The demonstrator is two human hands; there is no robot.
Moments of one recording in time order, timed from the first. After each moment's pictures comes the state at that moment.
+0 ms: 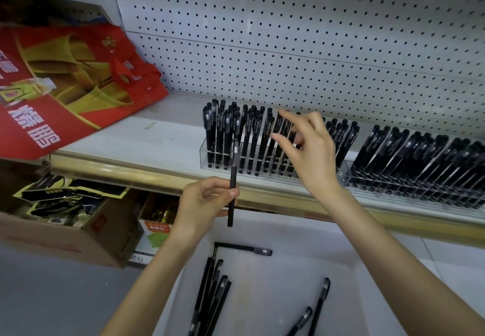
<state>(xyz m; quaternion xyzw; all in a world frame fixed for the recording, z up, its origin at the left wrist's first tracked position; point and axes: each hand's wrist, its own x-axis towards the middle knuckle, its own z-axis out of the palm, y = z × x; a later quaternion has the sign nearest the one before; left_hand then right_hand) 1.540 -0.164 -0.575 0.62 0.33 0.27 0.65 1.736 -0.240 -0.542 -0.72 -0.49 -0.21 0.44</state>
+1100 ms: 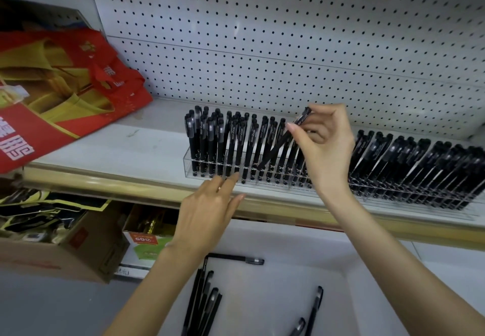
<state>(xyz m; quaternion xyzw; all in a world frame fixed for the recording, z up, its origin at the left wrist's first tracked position) 1.577 -0.159 -0.599 0.93 0.20 0.30 0.04 1.733 -0.263 -0.506 -0.64 -0.36 -0.07 0.67</state>
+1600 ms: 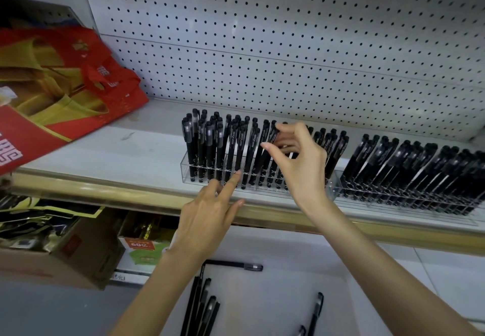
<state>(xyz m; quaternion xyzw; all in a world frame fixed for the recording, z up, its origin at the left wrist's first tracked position) 1.590 -0.145 -0.619 0.93 0.23 0.28 0.04 1.735 -0.237 -0.542 -0.70 -0.43 -0.12 0.55</state>
